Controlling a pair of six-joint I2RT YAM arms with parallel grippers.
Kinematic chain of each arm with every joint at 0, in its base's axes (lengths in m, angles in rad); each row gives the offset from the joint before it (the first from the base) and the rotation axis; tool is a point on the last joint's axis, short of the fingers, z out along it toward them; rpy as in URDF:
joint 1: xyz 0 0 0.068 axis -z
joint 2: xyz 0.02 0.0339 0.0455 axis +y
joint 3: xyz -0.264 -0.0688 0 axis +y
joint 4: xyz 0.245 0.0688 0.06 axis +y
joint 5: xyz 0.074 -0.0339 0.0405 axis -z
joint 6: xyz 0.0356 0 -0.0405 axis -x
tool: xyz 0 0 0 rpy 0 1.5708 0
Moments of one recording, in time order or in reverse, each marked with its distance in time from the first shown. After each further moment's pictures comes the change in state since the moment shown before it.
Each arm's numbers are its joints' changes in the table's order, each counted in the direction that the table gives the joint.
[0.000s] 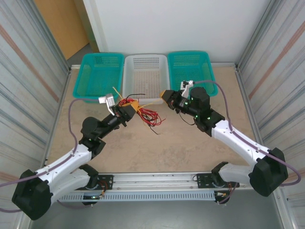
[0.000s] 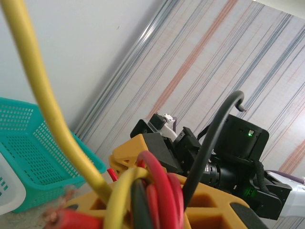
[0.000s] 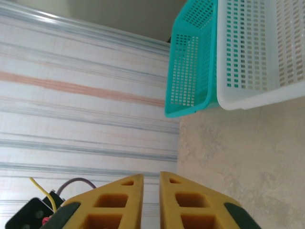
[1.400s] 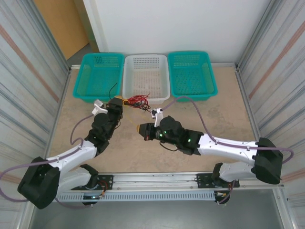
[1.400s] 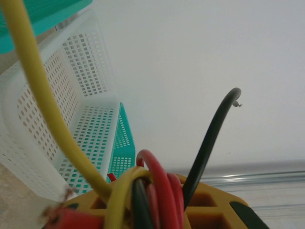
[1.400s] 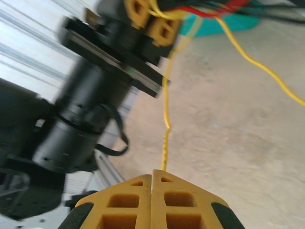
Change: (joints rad) left arm -0.032 0.159 0.049 0.104 -0.672 0.731; right arm -0.534 0.064 0.105 -0.007 0.378 0.308
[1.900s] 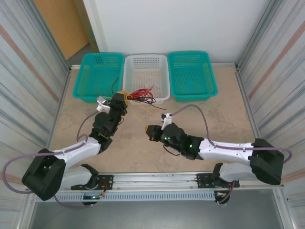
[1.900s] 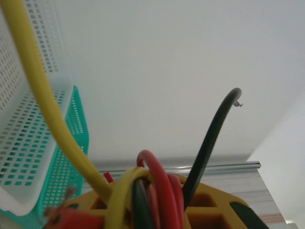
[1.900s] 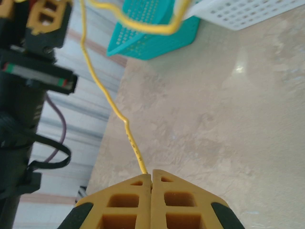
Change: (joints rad) left arm 0.025 0.093 -0.044 -0.211 0.051 0.098; right arm 0.030 -0.016 0.179 -0.148 0.157 -0.131
